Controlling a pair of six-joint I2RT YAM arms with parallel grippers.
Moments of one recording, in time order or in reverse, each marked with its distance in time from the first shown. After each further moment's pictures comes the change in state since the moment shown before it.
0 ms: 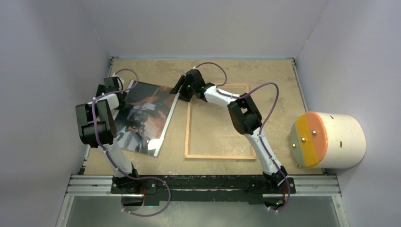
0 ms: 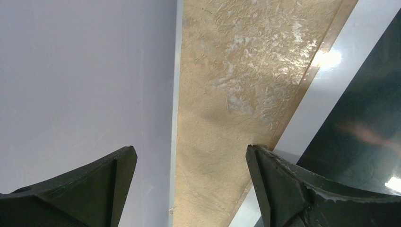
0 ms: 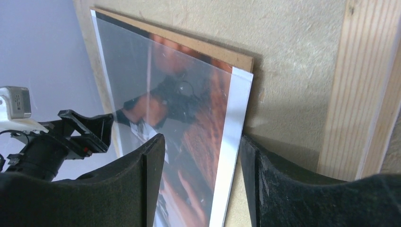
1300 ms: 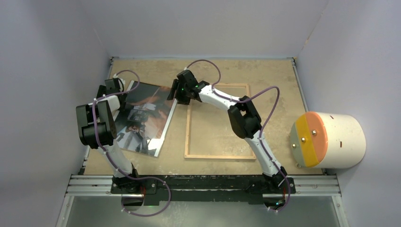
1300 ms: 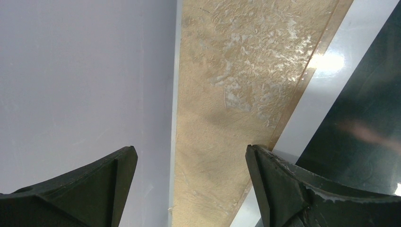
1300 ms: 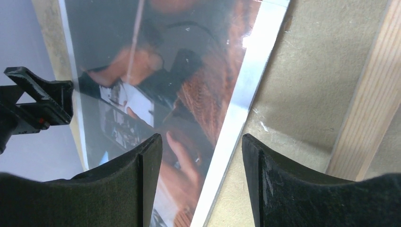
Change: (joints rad) left arm -0.008 -0.019 -0.042 0.052 -0.010 0.017; right arm 0.077 -0.074 0.051 -0.260 0.102 -0.156
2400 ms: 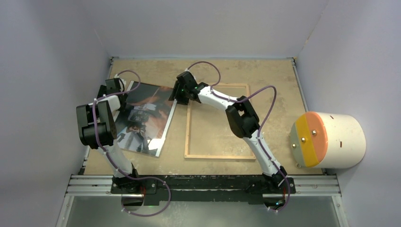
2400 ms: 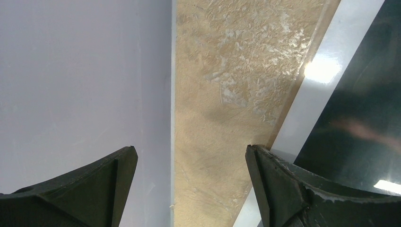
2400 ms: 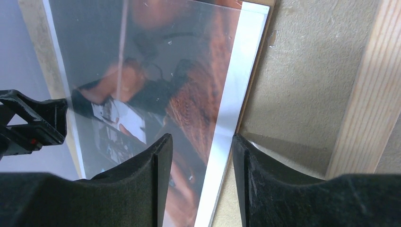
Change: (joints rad) left arm -0.006 -0.005 0.000 -0.008 0.000 0.019; right arm 0.005 0.041 0.011 0.022 0.029 0.034
